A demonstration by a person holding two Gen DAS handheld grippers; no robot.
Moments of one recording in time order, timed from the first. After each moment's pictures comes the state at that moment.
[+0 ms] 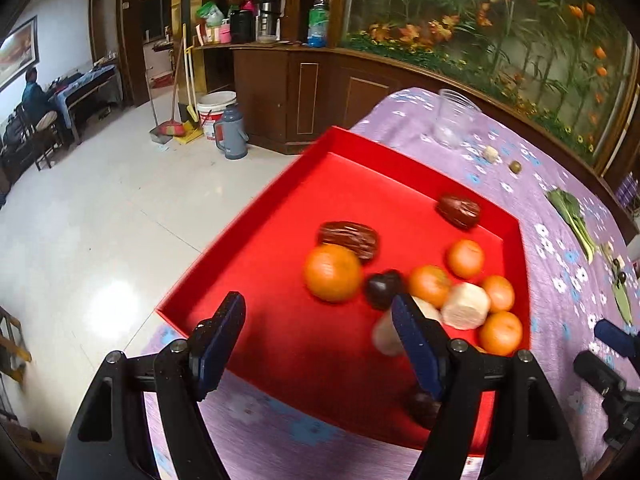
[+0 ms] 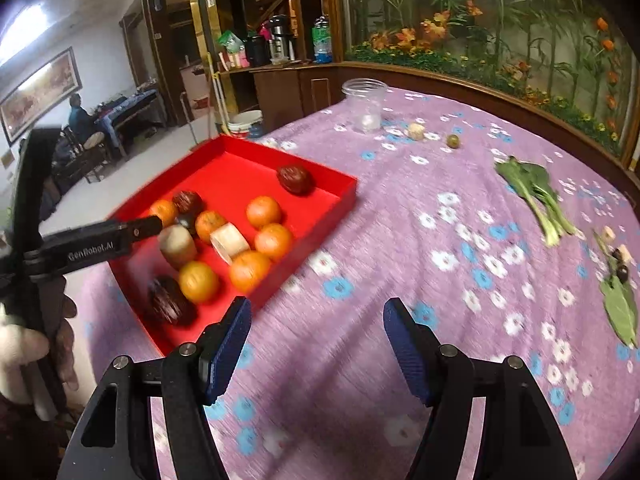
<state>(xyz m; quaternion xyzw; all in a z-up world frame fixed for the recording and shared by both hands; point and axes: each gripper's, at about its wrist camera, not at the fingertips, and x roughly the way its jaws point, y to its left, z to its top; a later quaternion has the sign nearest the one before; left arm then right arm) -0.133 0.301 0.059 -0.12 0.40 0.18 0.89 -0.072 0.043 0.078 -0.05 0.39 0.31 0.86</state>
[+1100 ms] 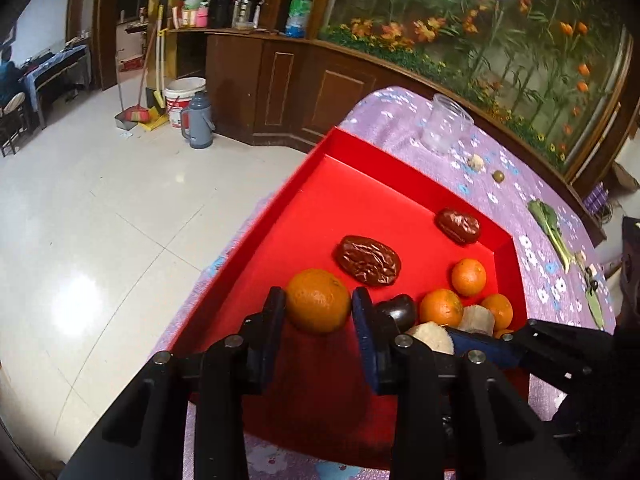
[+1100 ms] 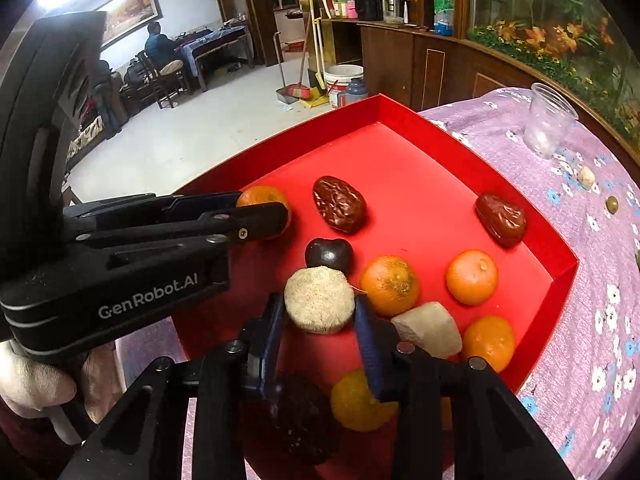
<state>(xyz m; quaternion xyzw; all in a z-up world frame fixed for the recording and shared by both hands) -0.118 0.345 0.052 -0.17 0.40 0.11 0.89 -0.060 0.212 0.053 -0.15 0.43 0.45 0.77</state>
